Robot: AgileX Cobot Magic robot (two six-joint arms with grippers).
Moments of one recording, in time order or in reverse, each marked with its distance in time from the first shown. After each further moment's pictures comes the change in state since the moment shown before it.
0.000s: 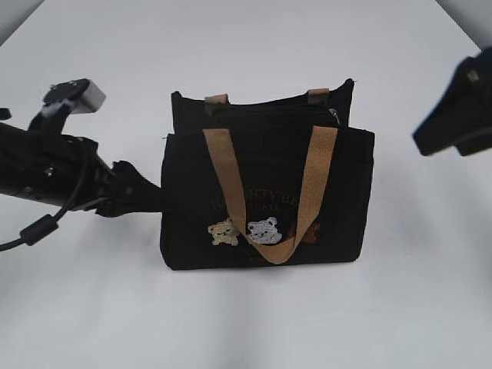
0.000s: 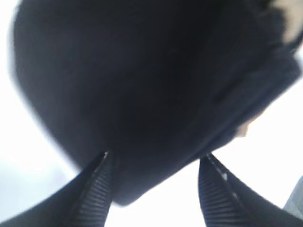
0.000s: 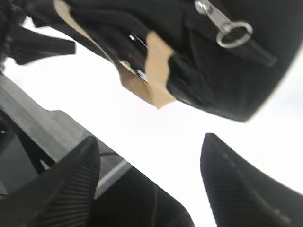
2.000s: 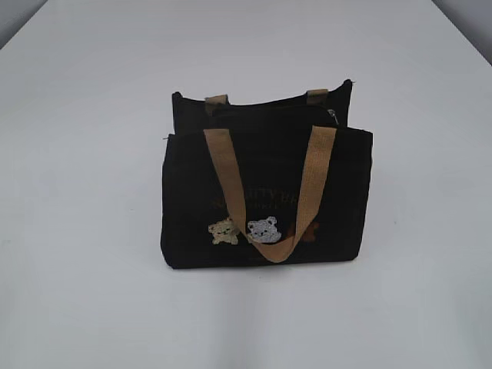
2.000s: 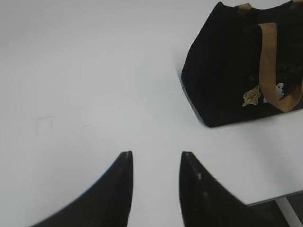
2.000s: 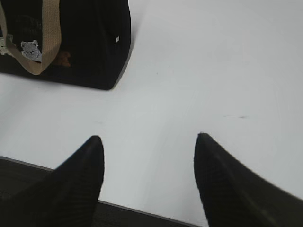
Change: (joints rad) left arm 0.065 -1.615 0.215 1.302 0.477 -1.450; right arm 0.000 -1.404 0.632 -0.468 -0.047 0.271
